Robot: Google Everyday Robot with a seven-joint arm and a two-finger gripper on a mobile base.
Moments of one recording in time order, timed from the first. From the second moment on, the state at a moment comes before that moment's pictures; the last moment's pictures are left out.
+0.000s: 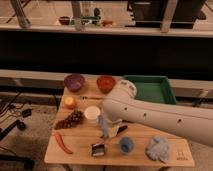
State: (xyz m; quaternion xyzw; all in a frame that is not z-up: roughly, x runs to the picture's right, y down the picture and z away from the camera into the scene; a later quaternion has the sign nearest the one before) arm 0.011 0.153 0.675 -0.24 -0.11 -0.12 0.96
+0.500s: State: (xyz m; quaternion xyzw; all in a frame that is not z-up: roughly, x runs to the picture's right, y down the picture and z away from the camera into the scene) arm 0.011 0.153 0.675 -0.24 -0.11 -0.12 0.96
